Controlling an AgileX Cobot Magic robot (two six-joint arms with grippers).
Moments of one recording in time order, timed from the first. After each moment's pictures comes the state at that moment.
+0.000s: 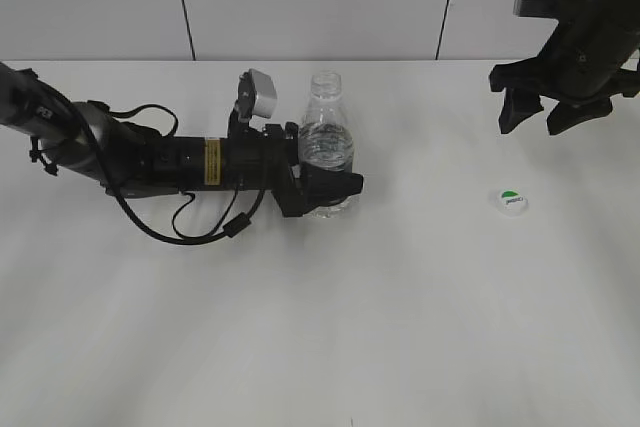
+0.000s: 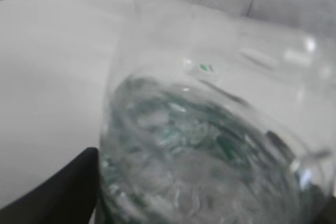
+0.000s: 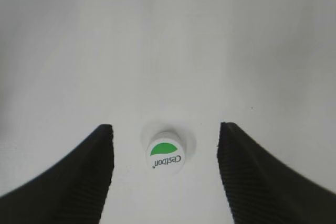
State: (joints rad) left arm -0.32 2.47 -1.38 1.27 -1.14 -0.75; right arm 0.14 1.99 -1.44 0.11 0.78 -0.06
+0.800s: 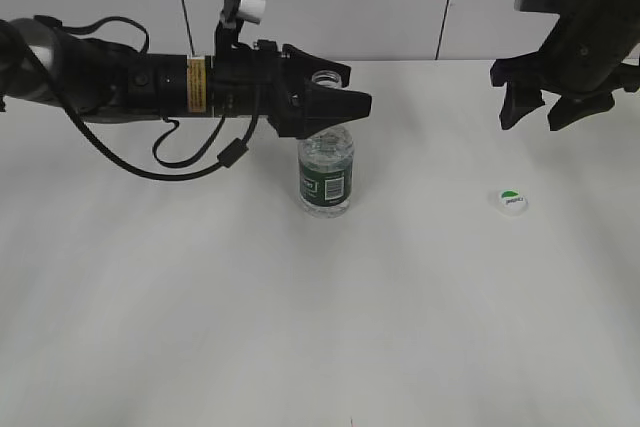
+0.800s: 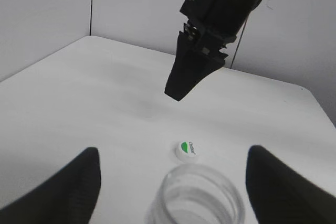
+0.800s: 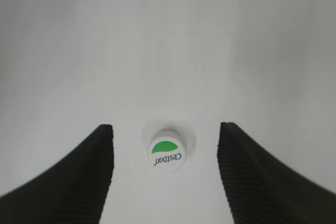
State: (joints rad) left arm -0.32 2.24 -1.38 1.35 -1.12 -0.97; right arm 0.14 1.99 -1.46 0.11 0.81 -0.06
